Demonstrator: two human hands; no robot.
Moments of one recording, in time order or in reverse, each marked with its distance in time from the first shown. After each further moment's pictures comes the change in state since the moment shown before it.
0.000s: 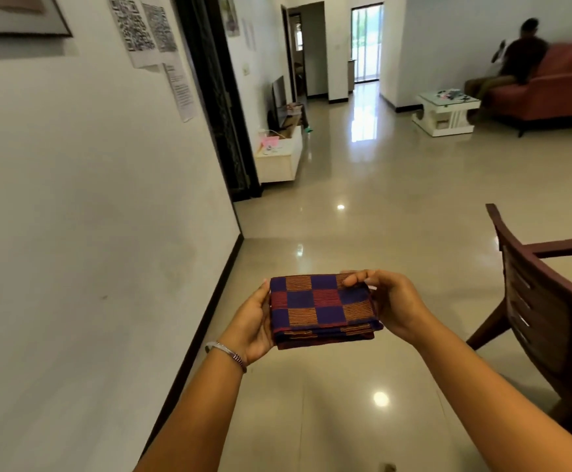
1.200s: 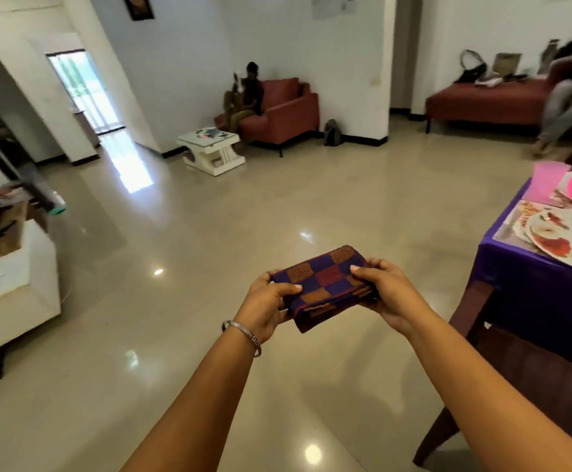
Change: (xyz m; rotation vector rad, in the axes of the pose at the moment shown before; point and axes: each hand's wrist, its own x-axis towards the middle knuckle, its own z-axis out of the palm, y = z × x) left_hand 0.735 0.186 0.458 0.504 -0.564 -0.116; right_hand 0.494 -0.239 -0.432 0.149 1.005 -0.207
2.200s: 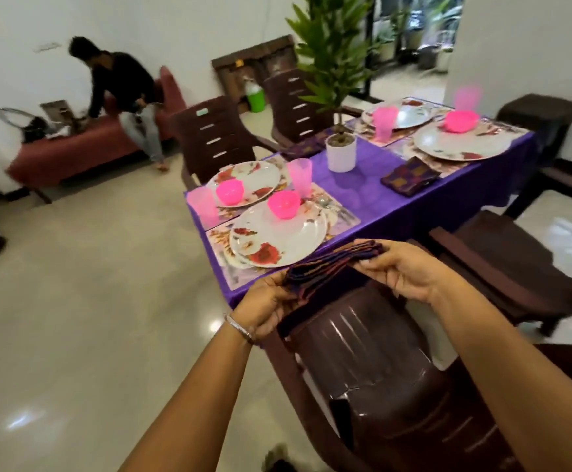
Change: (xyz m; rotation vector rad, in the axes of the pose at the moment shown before) left_hand 0.226 -0.056 0.458 0.562 -1.377 -0.384; right_hand 0.011 -0.097 -0.320 0.469 0.956 -0.327
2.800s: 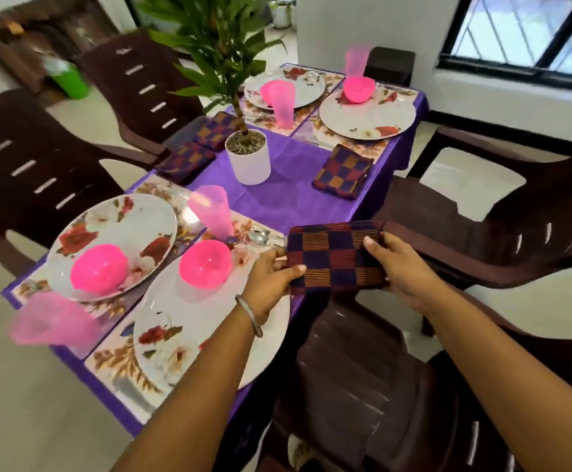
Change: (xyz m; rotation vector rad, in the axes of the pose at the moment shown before) left_hand 0.313 0.070 -0.001 0.323 -0.288 -0.011; right_hand 0.192 -0.021 -0.040 -0.176 0.720 -0.028
